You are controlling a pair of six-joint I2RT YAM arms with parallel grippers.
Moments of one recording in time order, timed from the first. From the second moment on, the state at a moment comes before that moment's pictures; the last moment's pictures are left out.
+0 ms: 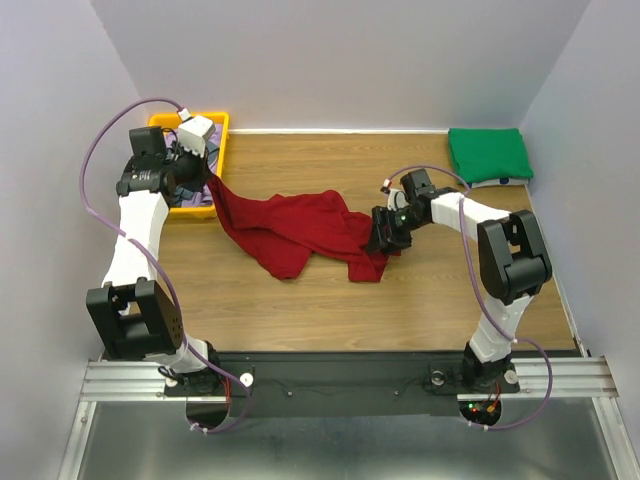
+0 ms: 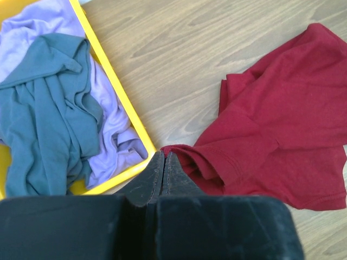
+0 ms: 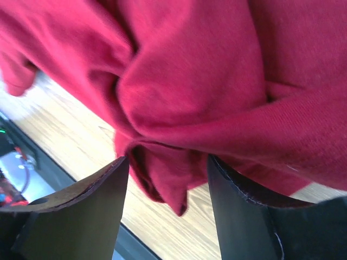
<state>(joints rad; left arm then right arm) 0.14 1.47 1.38 -0.53 0.48 0.40 0.30 1.87 1.21 -0.55 -0.59 0.19</state>
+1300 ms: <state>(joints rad) 0.14 1.44 1.34 -0.52 0.52 0.39 1.02 1.49 1.14 -0.96 -0.49 -0.89</state>
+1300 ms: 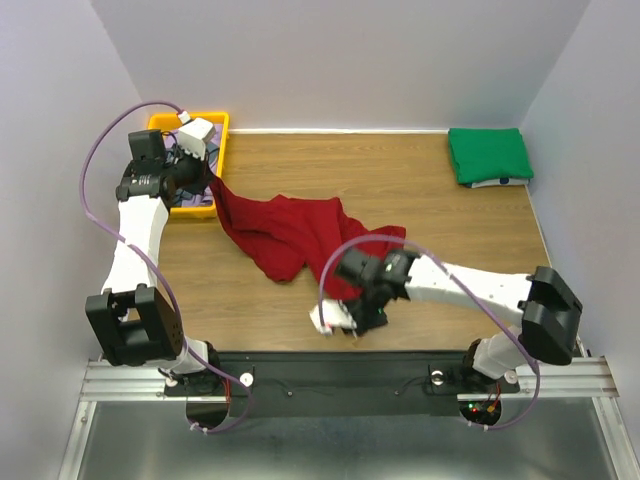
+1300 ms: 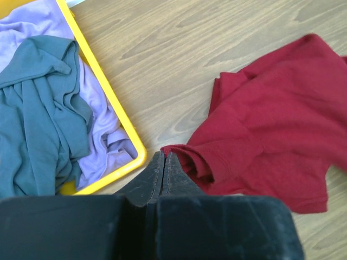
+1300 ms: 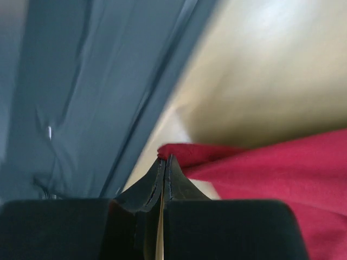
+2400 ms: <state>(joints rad) 0.14 1.41 1.32 -0.52 0.51 0.38 0.82 1.54 0.96 -0.73 -0.34 -0.11</state>
